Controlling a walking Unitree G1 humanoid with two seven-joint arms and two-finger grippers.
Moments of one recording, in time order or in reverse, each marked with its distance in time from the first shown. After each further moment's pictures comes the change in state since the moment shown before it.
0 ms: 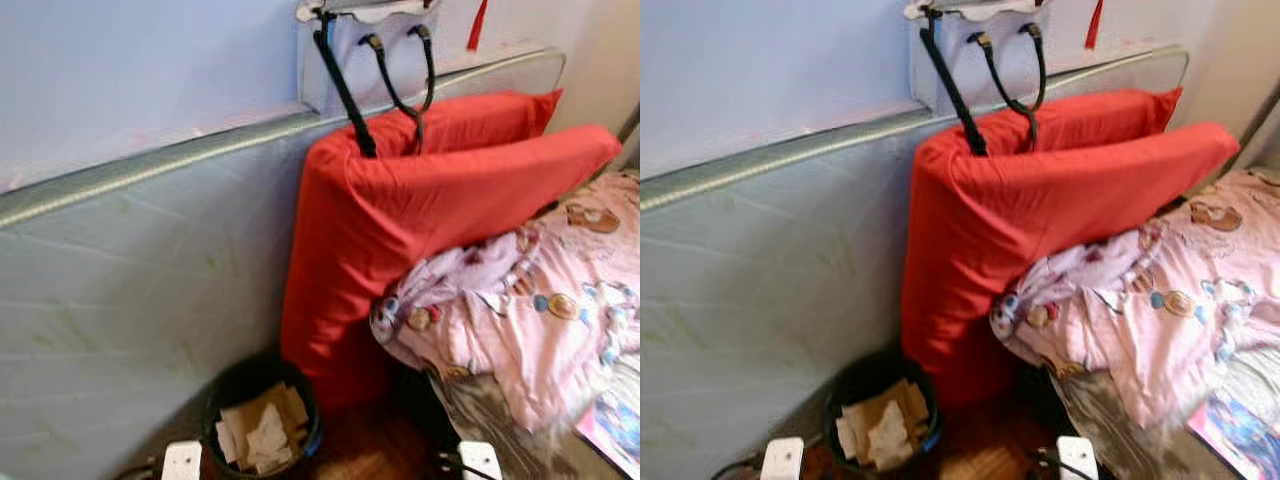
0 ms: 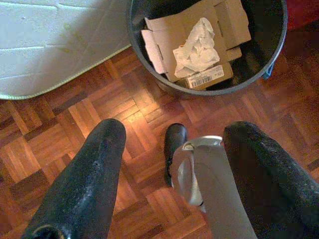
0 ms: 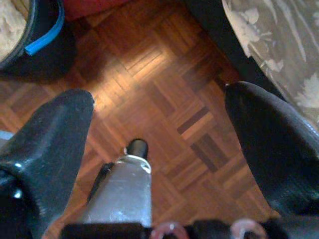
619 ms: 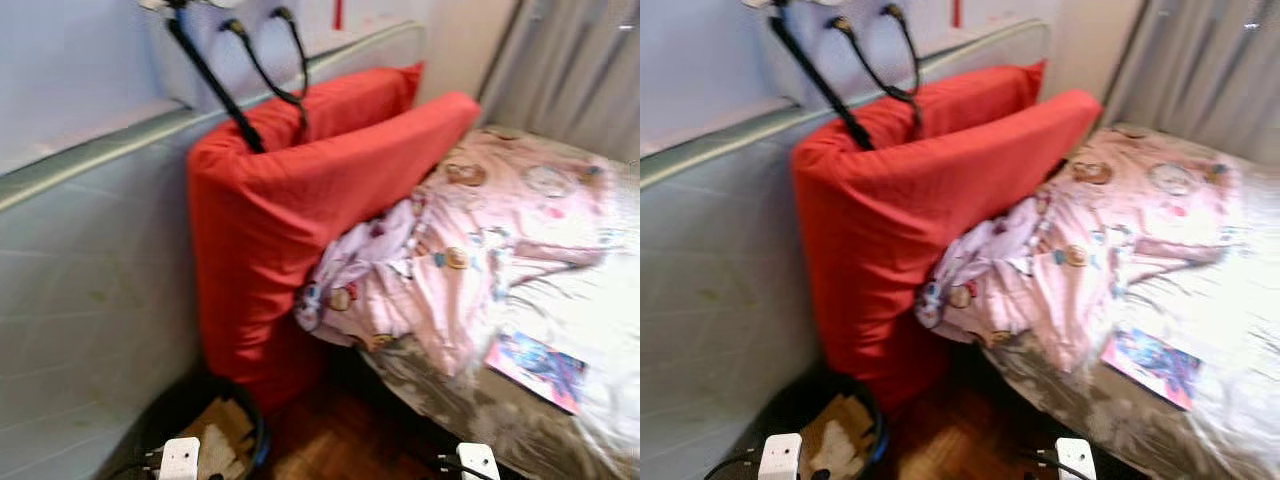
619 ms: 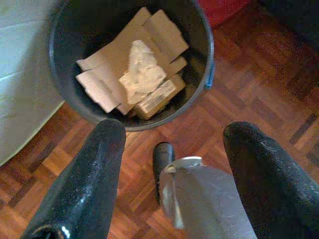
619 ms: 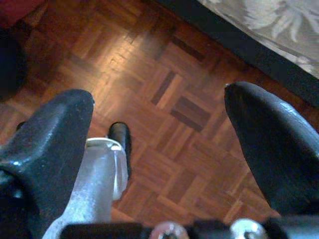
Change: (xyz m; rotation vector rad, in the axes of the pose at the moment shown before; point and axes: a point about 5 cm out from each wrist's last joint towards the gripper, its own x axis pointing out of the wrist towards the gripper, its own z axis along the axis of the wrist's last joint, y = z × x) left arm 0.002 0.001 0.007 0.010 -0.021 0.004; right arm -0.001 -0.001 -0.003 0.001 0.014 -0.005
